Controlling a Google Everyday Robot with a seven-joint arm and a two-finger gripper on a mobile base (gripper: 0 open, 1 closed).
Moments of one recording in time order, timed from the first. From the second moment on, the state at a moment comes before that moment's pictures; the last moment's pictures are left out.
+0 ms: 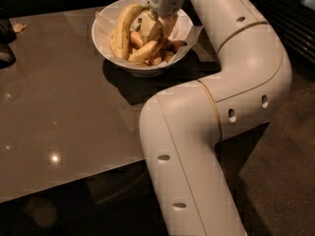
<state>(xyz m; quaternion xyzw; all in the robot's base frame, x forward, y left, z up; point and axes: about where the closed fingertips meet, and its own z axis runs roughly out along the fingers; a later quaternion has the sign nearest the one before) 0.740 -0.019 0.923 -0.35 0.93 0.07 0.13</state>
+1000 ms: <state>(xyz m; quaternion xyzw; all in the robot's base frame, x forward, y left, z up) 0.750 -0.014 0.917 -0.35 0.92 0.07 0.15</state>
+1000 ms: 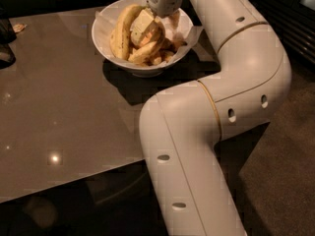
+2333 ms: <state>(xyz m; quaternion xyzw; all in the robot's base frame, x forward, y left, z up) 0.742 -0.012 0.957 -0.32 0.93 0.05 0.17</state>
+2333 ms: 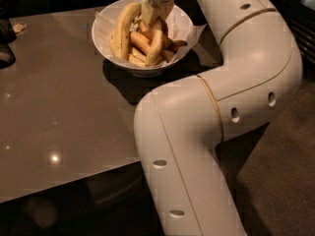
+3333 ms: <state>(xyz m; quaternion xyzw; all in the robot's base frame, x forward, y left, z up) 0.724 0.006 0.985 -0.36 0.91 0.08 0.19</state>
